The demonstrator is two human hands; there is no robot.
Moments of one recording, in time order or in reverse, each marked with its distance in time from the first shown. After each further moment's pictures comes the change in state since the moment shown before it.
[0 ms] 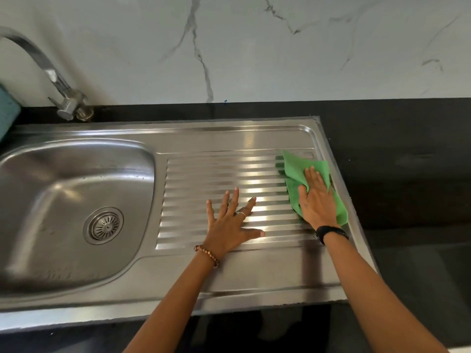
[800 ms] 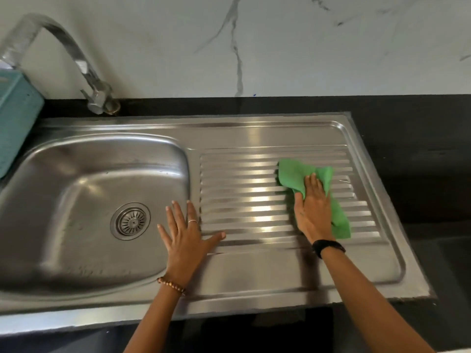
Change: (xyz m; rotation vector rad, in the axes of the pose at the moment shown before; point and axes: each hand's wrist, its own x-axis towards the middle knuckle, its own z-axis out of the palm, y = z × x) left_hand -0.080 -0.123 -0.024 -0.167 0.185 -0.435; right_hand -0.033 -0.095 0.042 -0.030 0.063 0.055
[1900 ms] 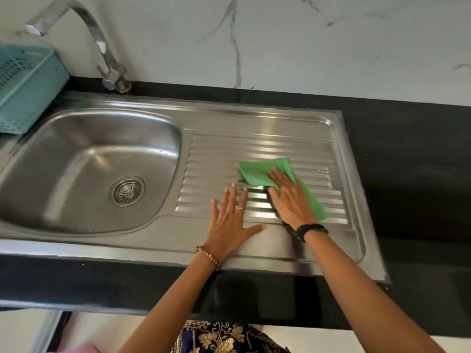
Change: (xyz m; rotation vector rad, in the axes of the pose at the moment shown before) left_hand -0.050 0.110 0.061 0.000 -0.034 0.293; right_hand -0.011 0.031 -0.015 0.006 -0.172 -0.426
